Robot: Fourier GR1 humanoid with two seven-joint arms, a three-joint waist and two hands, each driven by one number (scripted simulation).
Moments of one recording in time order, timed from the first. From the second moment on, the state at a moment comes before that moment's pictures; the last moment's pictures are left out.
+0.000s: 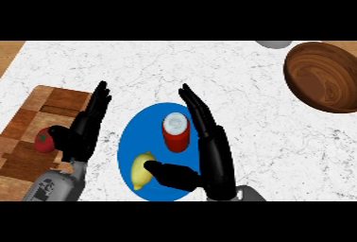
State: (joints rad) left arm -0.19 0.32 -0.30 -1.51 0.24 0.32 0.03; right arm -0.33 -0.03 0.68 -1.72 0.57 -0.63 0.40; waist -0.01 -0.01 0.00
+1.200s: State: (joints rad) left arm -0.19 0.25 -0.25 -1.49 0.17 0.27 0.04; right arm -0.50 0.00 0.57 -1.70 0.51 -0.15 0.97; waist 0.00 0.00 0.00
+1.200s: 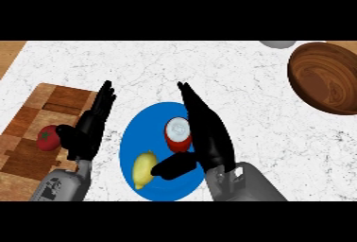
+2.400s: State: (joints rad) left arm -0.15 0.16 -0.16 -1.53 0.05 0.18 0.07; right arm -0.35 0.00 0.59 -1.68 0.35 -0.30 0.75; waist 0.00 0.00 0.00
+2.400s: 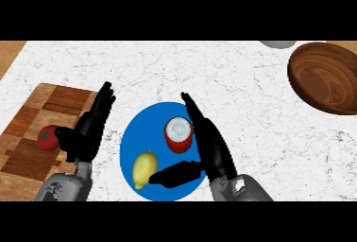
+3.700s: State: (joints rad) left arm -0.15 0.11 -0.10 -1.52 0.00 0.11 0.07; right arm -0.47 -0.02 0.65 -1.29 0.34 -0.34 0.55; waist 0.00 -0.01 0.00
